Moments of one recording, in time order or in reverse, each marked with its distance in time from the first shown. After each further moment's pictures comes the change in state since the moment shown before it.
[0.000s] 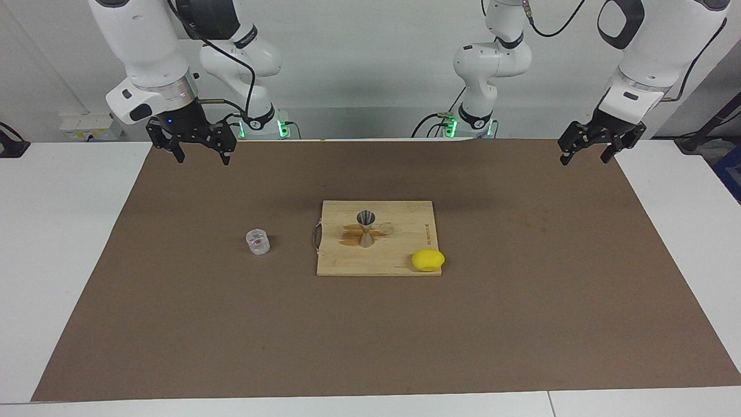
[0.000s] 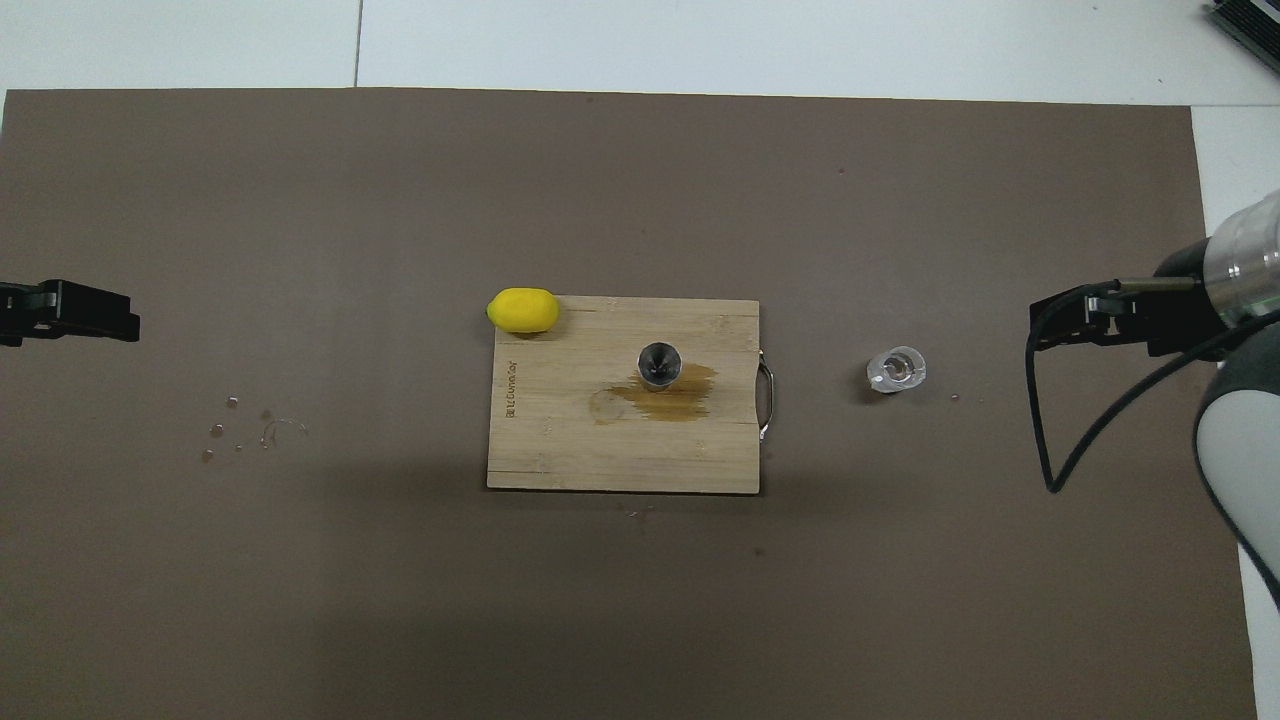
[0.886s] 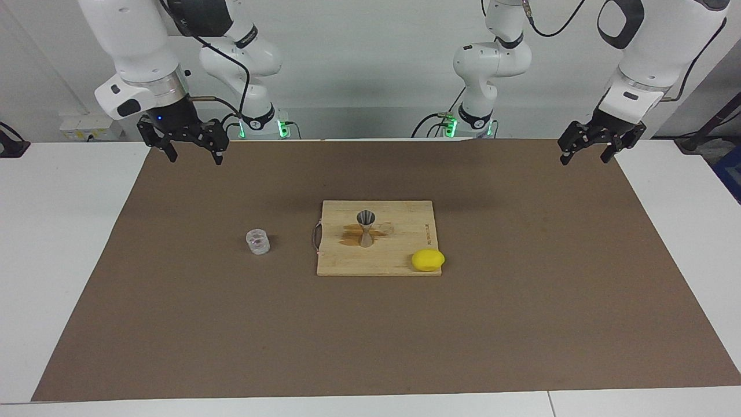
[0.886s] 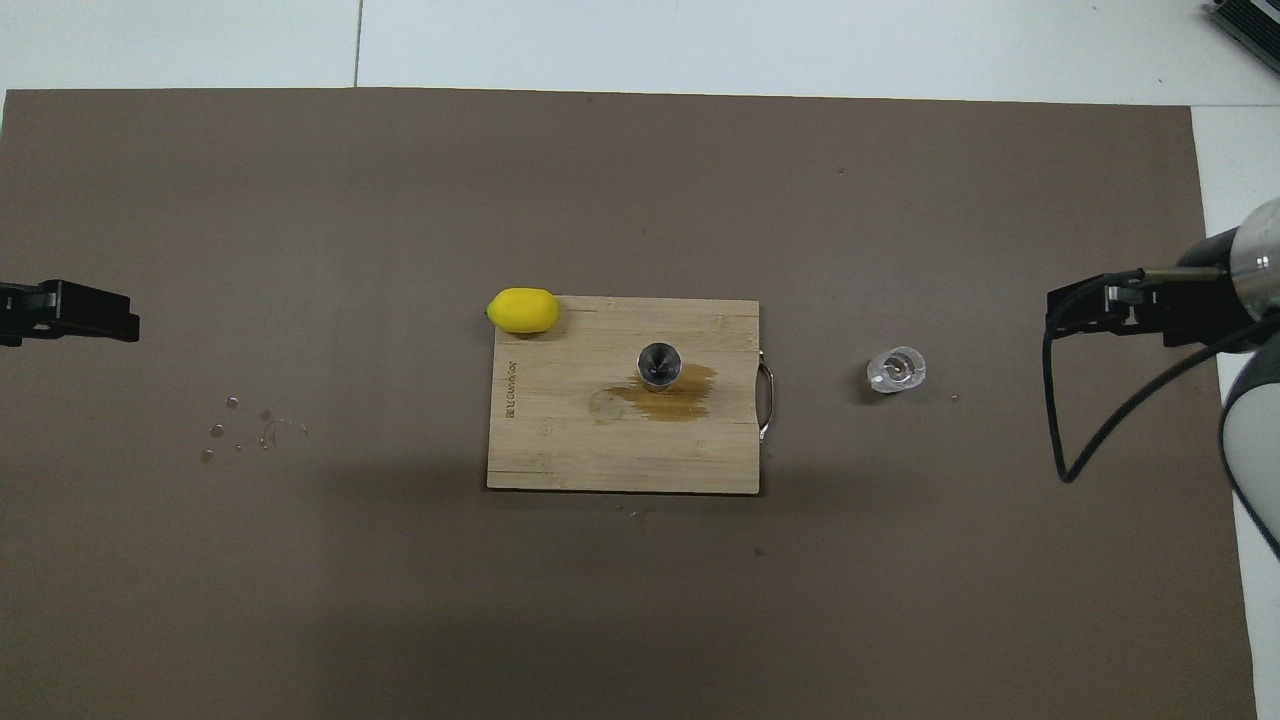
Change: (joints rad) left arm 0.000 0.000 0.000 0.000 0.000 0.000 0.000; right arm 0.069 0.006 -0.085 0.020 0.000 0.018 0.000
